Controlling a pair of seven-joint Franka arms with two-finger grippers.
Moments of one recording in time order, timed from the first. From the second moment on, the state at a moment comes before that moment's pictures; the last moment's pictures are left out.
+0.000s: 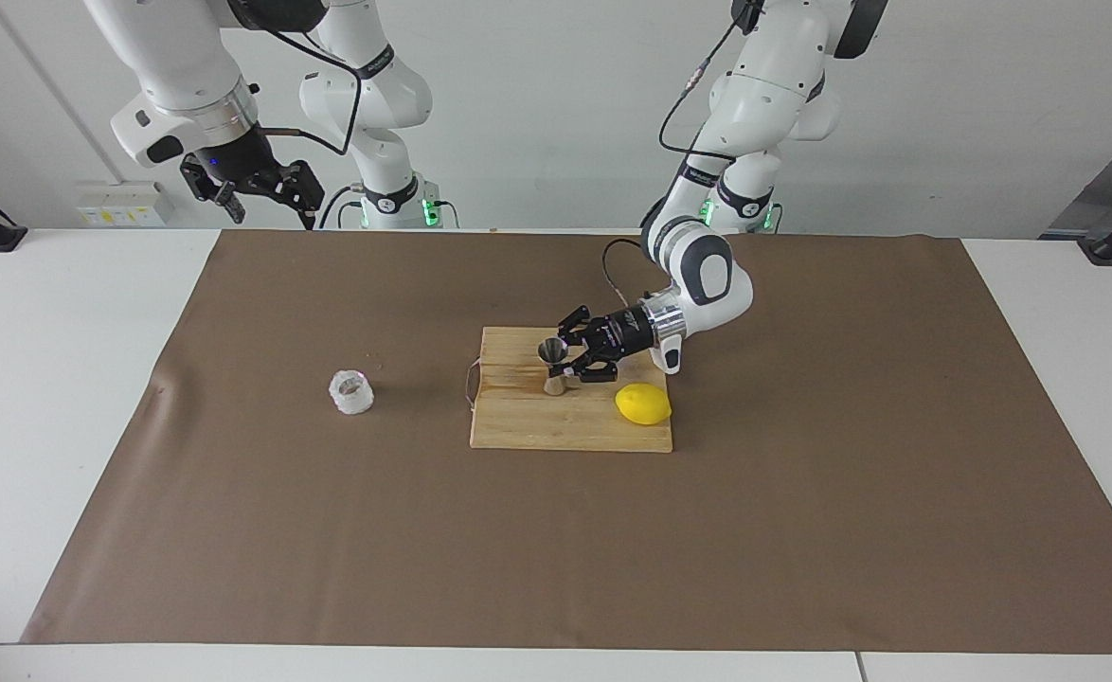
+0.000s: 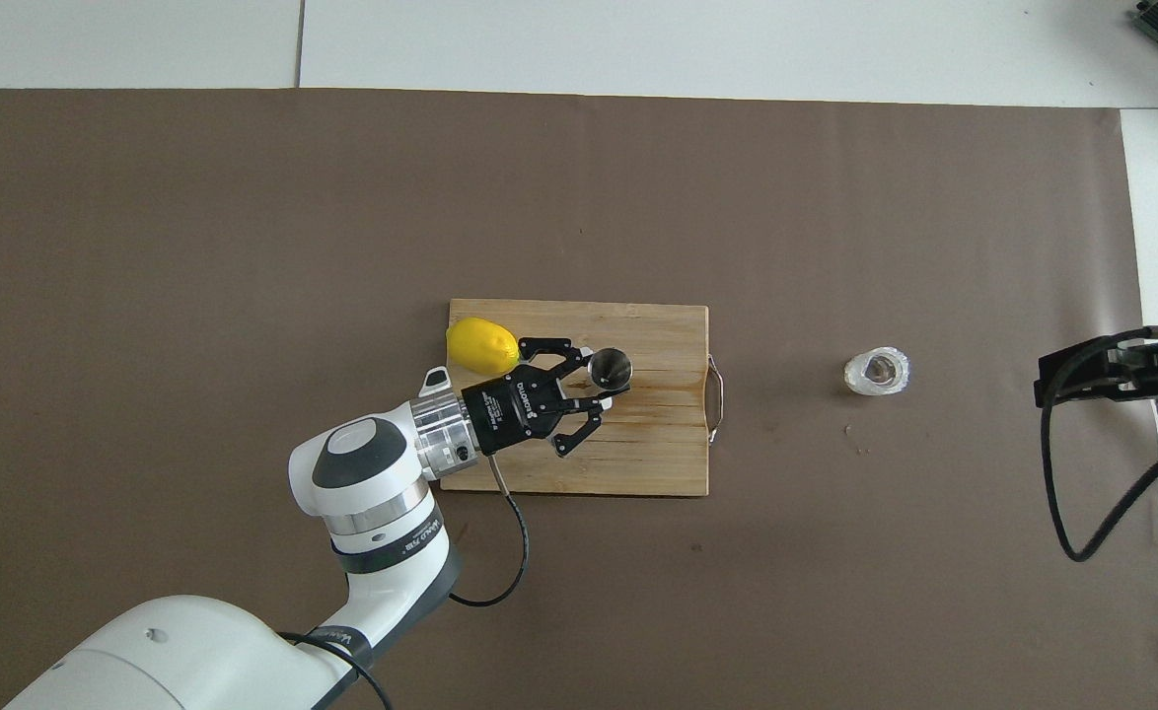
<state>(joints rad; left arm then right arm) -0.42 0.34 -0.15 -2.19 -2.25 2.14 -0.51 -0.01 -0.08 0.02 -1.62 -0.03 1.41 0.11</state>
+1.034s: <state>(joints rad) -0.42 0.34 -0.14 -2.19 -2.25 2.15 -0.51 -0.01 -0.08 0.02 -1.62 -0.03 1.41 0.11</state>
